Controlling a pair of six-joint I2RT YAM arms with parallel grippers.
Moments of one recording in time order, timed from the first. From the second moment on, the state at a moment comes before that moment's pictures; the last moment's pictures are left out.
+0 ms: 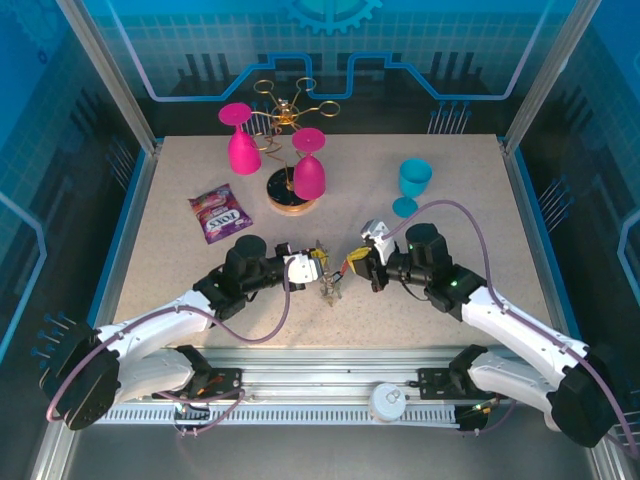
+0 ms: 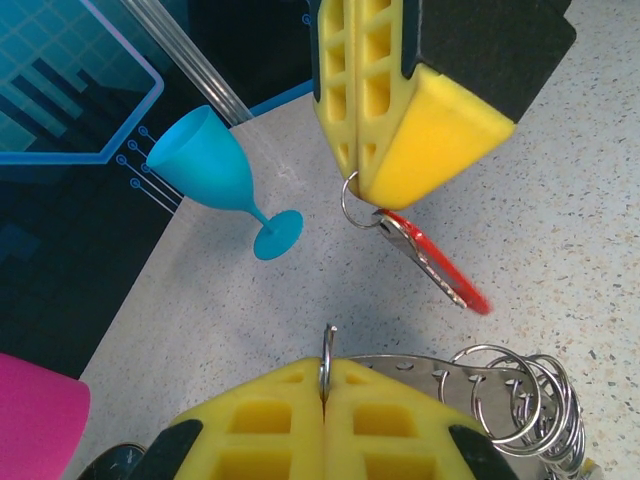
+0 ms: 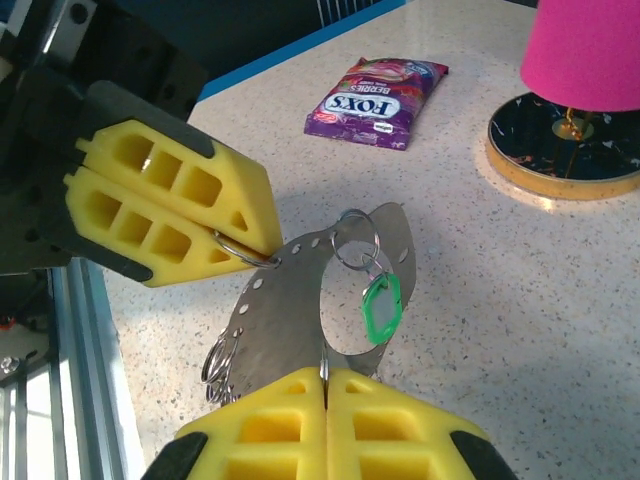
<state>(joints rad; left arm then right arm) -0.67 1.11 0.54 0.28 0.33 0.69 0.61 1.01 0.65 -0.09 -0.44 -0.02</state>
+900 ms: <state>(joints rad) -0.67 1.11 0.54 0.28 0.34 0.73 0.61 1.07 0.69 -0.12 -0.63 -0.33</state>
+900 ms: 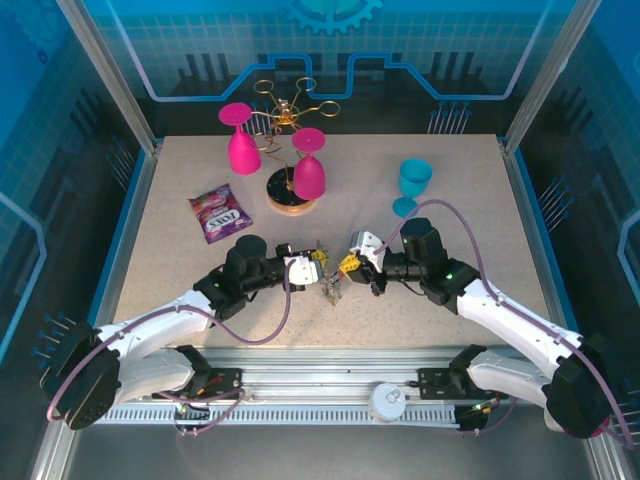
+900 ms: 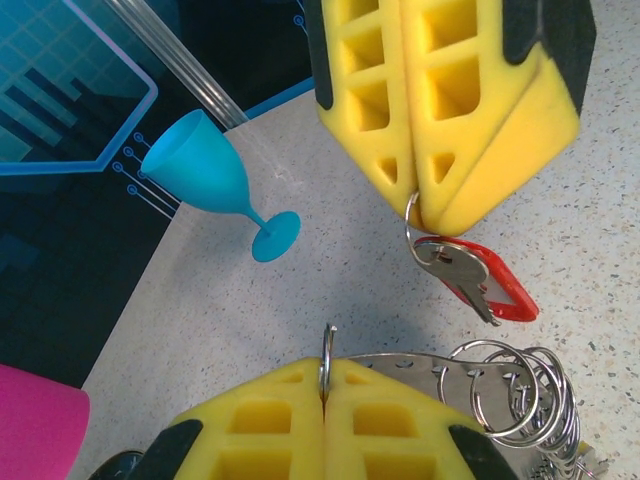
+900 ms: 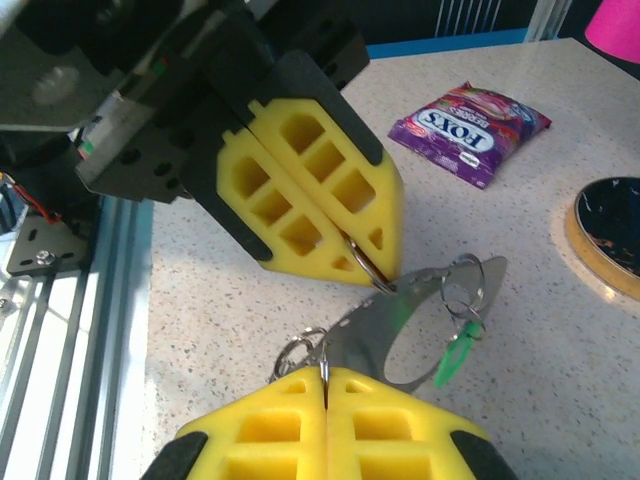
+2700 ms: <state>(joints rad) -0.65 1.11 0.54 0.33 0.34 0.70 0.67 1.20 0.70 0.09 -0.40 0.05</state>
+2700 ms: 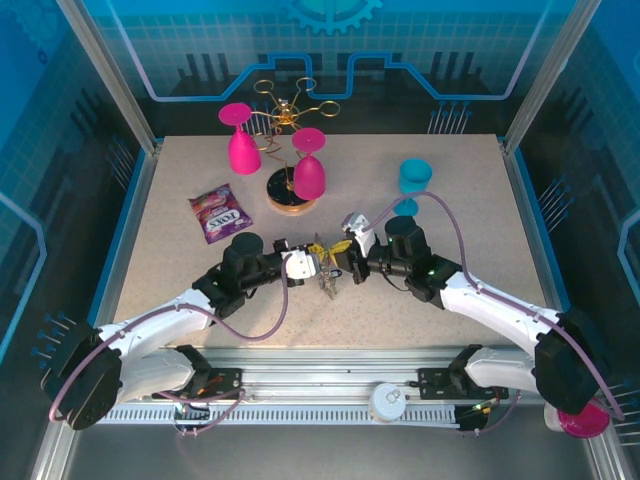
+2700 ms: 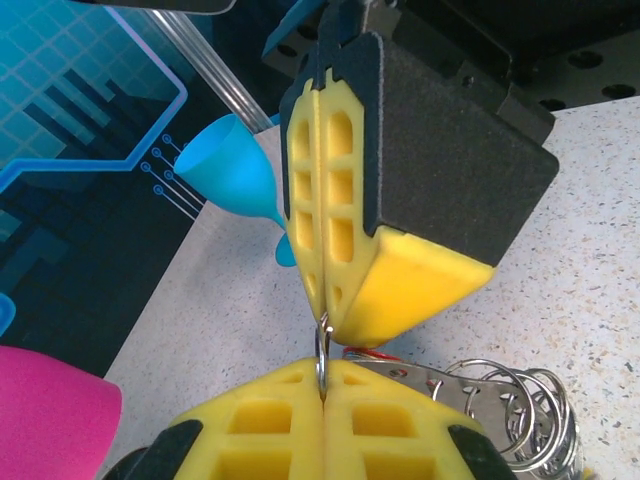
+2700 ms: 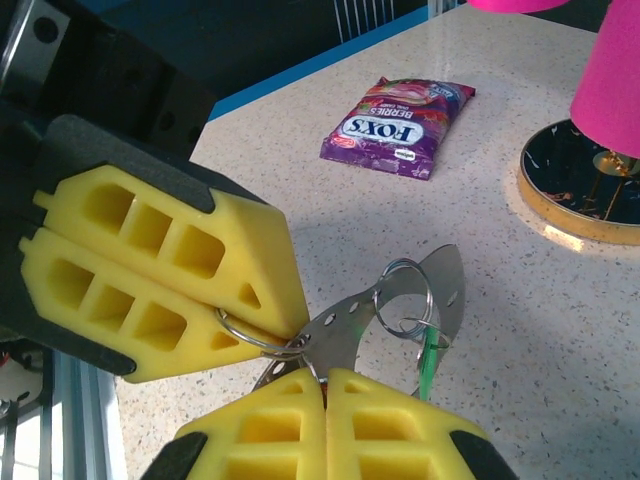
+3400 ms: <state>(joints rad) -0.59 1.12 0.49 0.45 0.47 0.40 0.52 1.09 0.69 0.00 -0.56 -0.17</state>
